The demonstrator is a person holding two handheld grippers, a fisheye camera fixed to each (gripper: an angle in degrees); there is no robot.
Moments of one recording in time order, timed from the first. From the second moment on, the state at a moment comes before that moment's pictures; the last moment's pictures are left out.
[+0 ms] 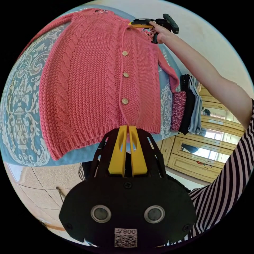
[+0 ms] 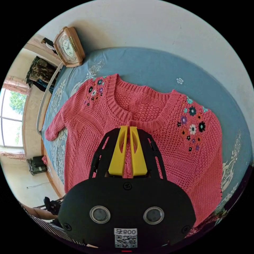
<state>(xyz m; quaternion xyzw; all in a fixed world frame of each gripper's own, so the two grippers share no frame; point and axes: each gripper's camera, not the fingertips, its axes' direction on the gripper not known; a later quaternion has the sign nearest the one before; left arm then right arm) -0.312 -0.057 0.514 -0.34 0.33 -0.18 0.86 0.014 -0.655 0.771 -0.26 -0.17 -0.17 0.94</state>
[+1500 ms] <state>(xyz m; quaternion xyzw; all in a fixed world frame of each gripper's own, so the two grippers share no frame) -0.222 -0.184 0.536 -0.39 0.11 -0.10 0.91 0.274 -0.321 0.546 -0.45 -0.10 -0.06 0.89</state>
